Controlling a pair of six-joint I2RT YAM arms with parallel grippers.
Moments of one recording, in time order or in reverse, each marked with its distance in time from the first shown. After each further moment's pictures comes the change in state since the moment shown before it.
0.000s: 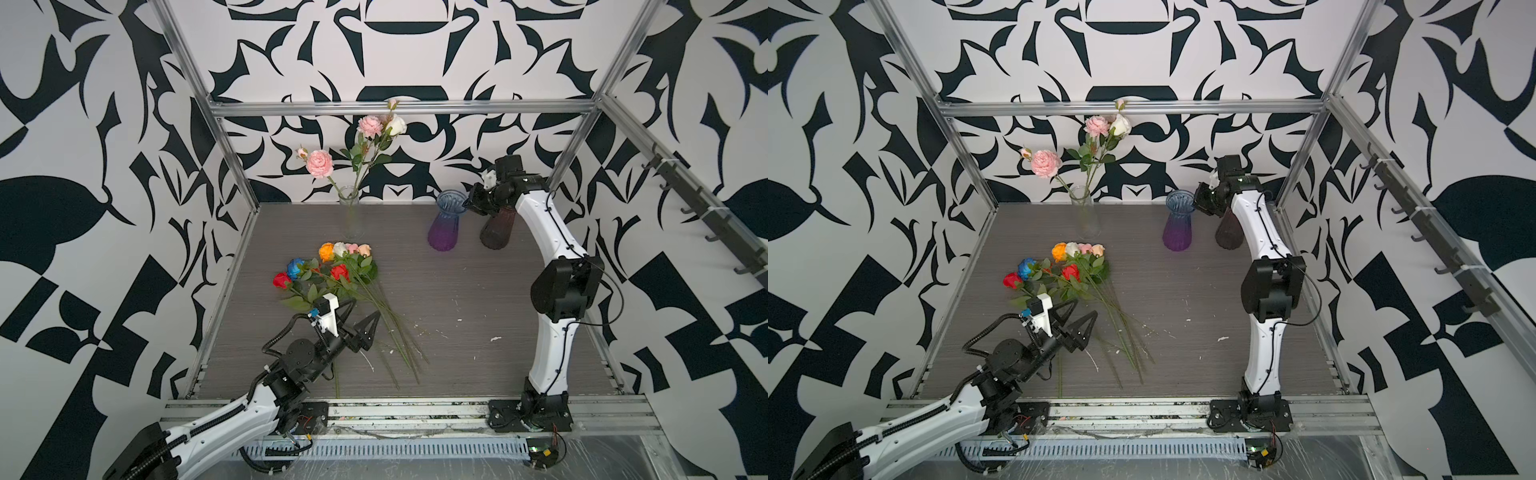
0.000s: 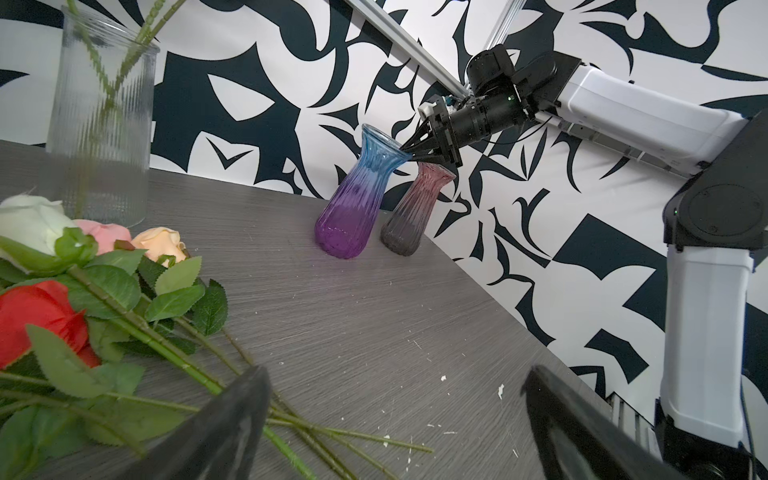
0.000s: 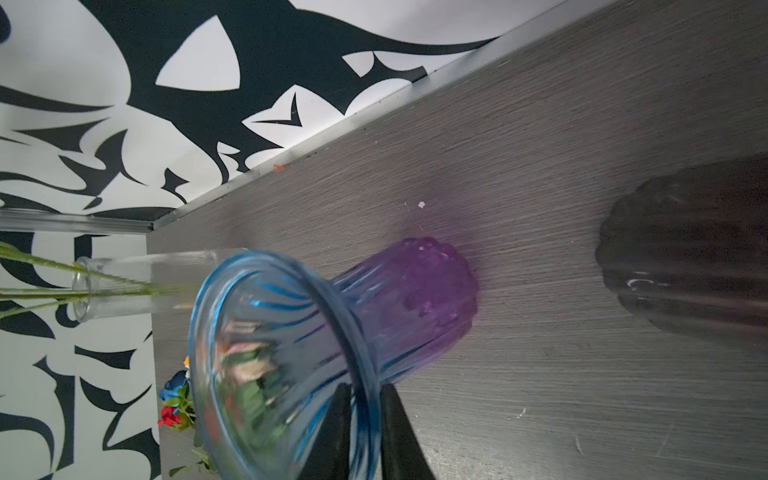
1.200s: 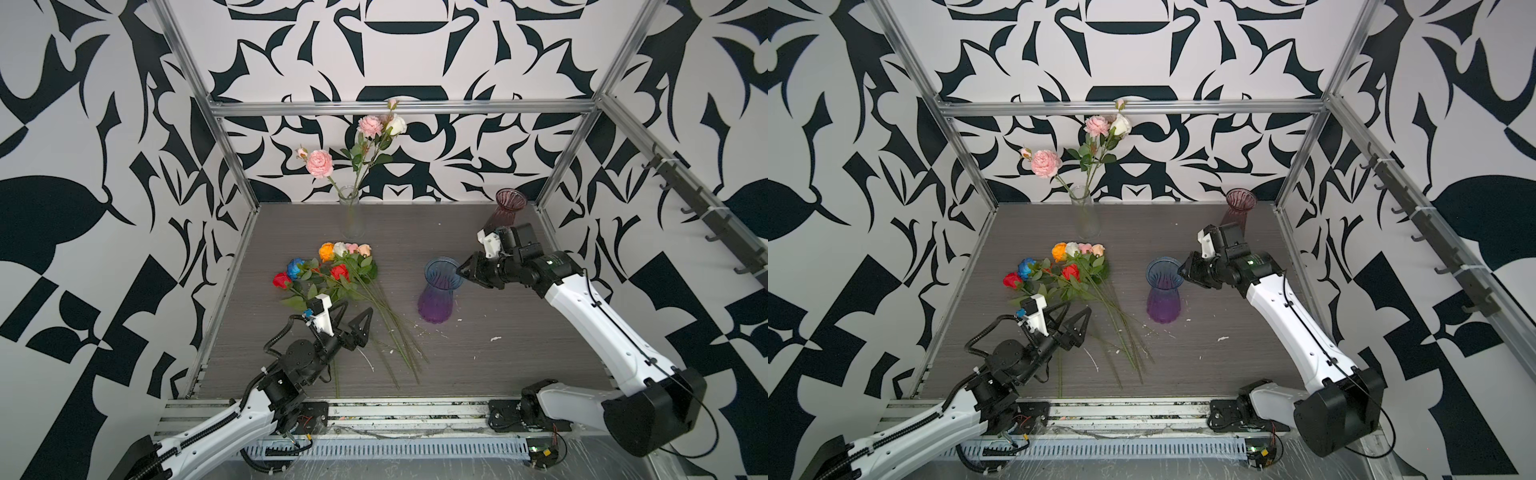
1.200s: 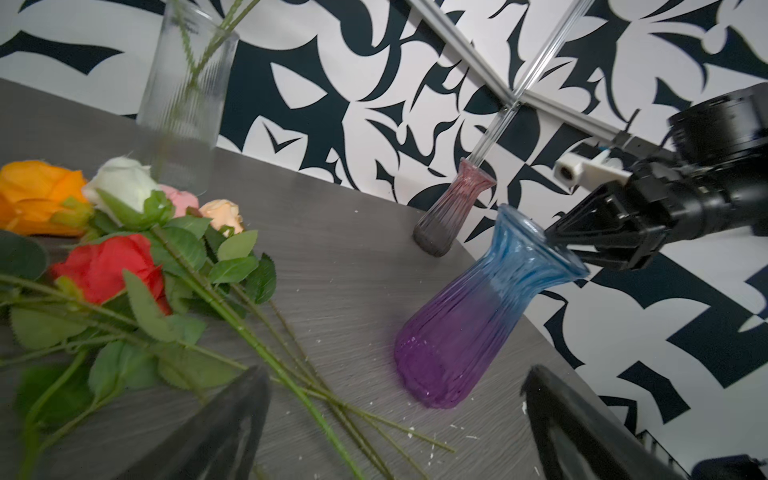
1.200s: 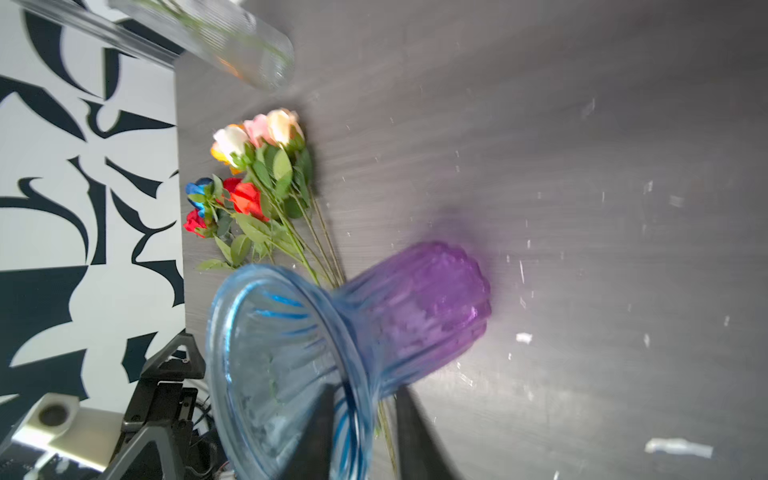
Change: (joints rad) left arm 0.000 -0.097 0.001 -0.200 -0.131 -0.081; right arm 0.227 -0.858 -0.951 0.136 -0.020 0.129
